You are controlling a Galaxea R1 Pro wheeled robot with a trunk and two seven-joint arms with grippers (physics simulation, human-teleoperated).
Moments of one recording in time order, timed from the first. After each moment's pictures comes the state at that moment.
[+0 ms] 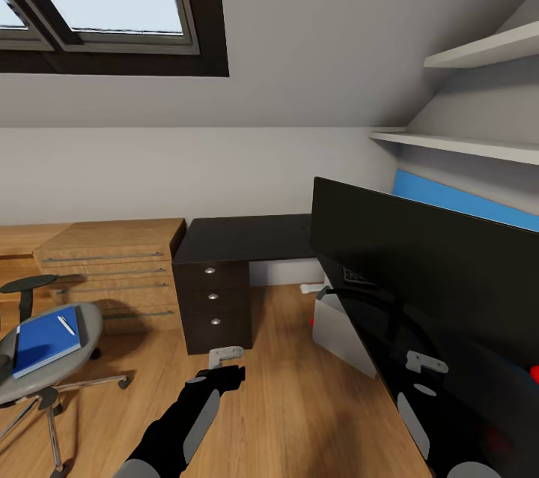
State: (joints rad) left arm -0.47 -0.14 -0.20 -0.75 0.29 0.36 0.23; right arm -0.47 -0.09 -0.10 -0.68 -0.18 0.13 -0.30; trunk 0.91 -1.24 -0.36
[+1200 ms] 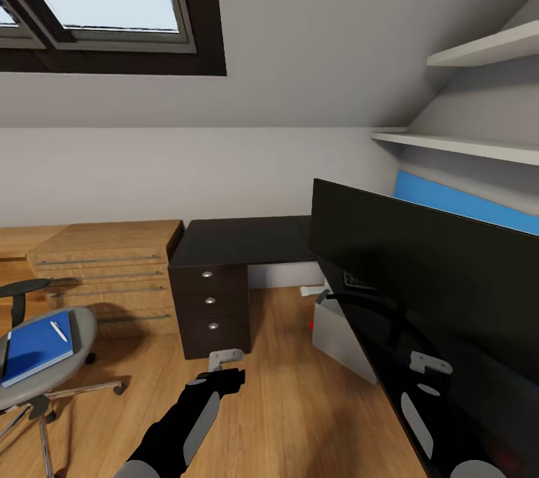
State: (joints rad) left arm -0.47 -0.14 -0.20 -0.73 0.29 0.36 0.23; right arm -0.48 -0.10 -0.10 -0.66 -0.18 0.13 -0.30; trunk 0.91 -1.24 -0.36
